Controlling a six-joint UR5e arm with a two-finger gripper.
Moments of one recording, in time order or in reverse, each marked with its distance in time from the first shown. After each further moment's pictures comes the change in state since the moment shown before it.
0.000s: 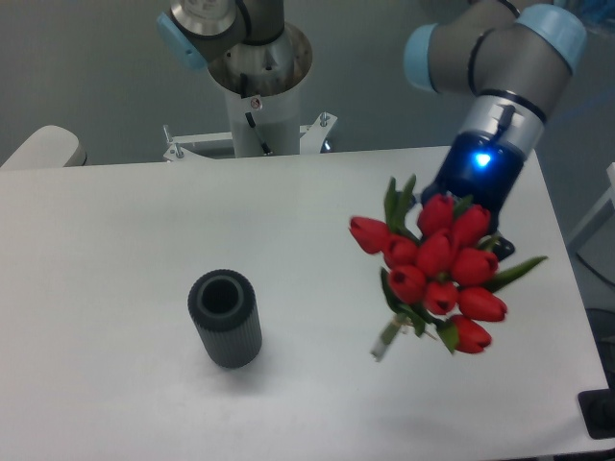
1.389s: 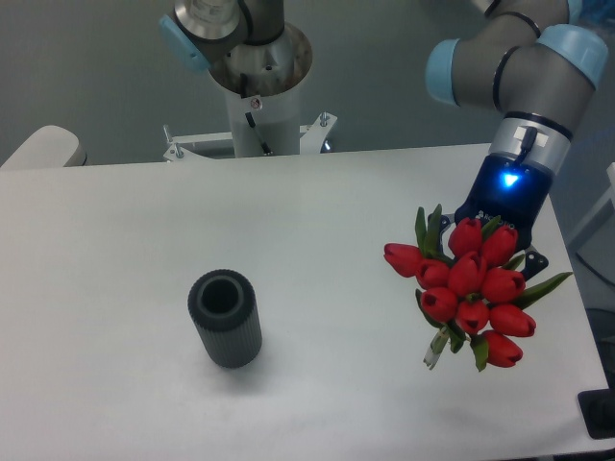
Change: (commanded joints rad) arm 0.005 -0.012 -0.012 -0.002 0.003 0.085
